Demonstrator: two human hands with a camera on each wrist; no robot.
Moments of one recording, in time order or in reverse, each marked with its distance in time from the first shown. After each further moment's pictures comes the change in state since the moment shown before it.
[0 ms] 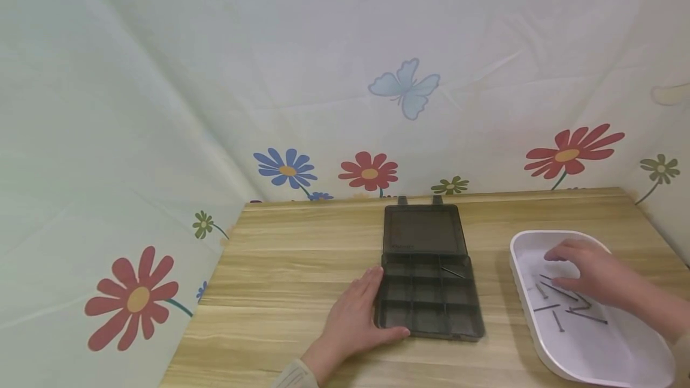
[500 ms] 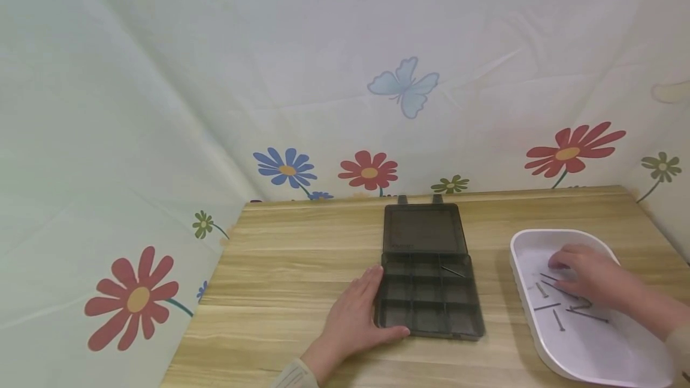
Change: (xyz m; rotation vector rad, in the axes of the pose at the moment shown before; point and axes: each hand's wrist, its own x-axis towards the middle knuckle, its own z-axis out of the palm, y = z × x) left_hand 0.000 0.000 0.000 0.011 -0.001 -0.003; right_hand 0.000 0.015 0.021 -0.050 0.005 -0.038
